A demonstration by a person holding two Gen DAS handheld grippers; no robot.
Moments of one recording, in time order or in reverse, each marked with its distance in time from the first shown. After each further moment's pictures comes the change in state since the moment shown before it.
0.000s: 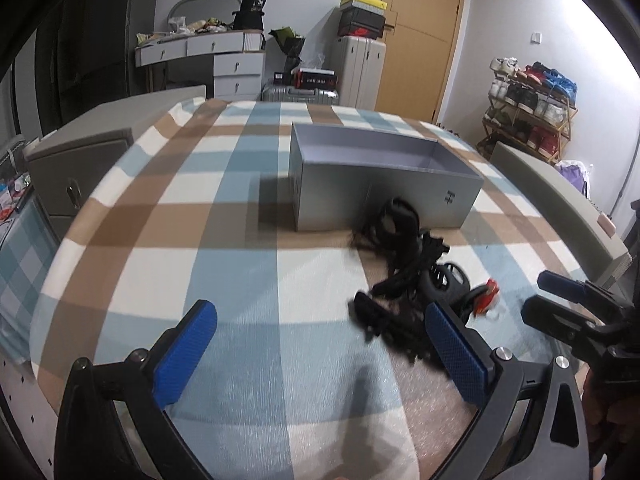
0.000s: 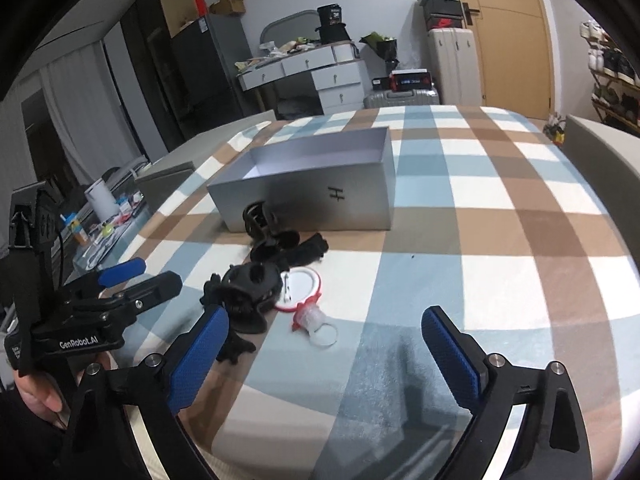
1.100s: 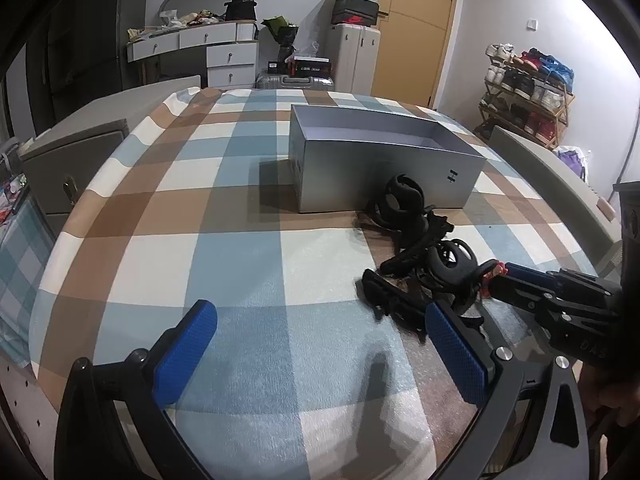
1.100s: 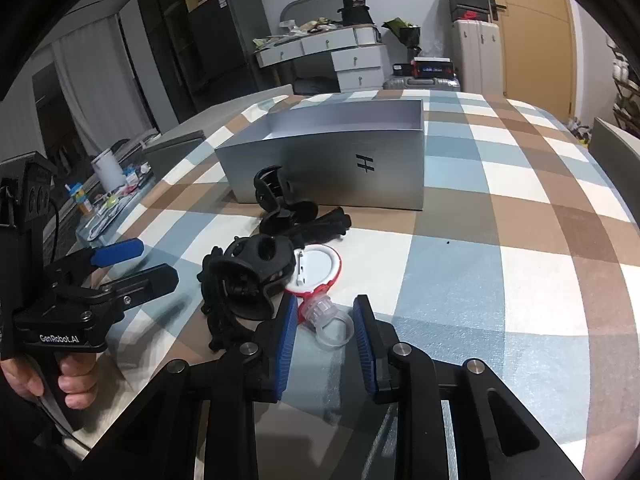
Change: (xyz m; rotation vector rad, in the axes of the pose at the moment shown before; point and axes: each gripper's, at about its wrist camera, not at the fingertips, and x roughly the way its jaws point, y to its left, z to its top) left arm -0.001 0.004 -0.003 0.018 0.047 -0.025; right arm 0.021 0.009 -0.003 -0.059 0.051 0.027
